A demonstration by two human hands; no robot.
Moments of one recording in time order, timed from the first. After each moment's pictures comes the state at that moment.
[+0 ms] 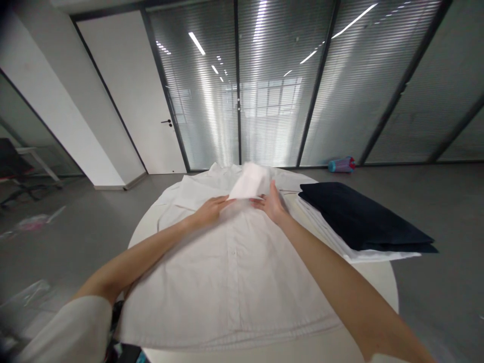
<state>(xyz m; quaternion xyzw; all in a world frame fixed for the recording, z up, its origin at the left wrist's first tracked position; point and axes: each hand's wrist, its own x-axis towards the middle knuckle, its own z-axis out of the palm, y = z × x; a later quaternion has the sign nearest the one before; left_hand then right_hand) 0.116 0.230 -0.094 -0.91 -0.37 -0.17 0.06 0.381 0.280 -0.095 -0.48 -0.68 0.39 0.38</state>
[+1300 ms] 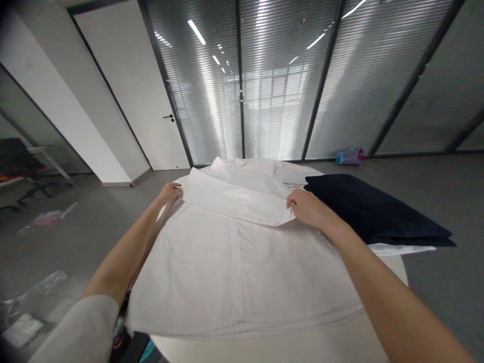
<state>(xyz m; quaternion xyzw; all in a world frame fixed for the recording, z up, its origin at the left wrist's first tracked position) -0.059 0.270 -0.090 -0.56 -0.77 -0.28 -0.09 0.465 0.211 -0.041 -0.54 -0.83 0.08 0.13</state>
